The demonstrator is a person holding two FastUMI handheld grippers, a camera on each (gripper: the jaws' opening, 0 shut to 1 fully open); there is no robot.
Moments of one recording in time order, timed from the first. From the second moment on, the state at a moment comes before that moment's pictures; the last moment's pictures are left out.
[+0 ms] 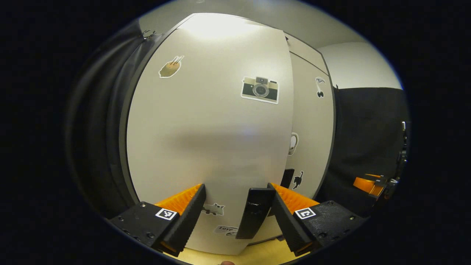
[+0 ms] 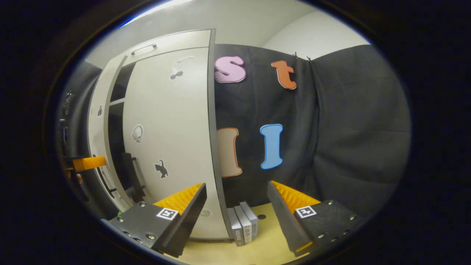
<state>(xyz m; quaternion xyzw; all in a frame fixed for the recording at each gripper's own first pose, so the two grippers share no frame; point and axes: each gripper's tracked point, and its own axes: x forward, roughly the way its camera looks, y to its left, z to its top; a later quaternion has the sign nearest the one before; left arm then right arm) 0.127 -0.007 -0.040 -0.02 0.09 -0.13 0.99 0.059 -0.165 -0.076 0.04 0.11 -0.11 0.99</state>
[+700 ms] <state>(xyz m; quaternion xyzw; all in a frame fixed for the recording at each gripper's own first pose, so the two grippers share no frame) 0.135 -0.011 -0.046 0.00 0.09 -0.09 0.99 0.063 -0.173 -0.084 0.05 0.11 -0.10 0.99</state>
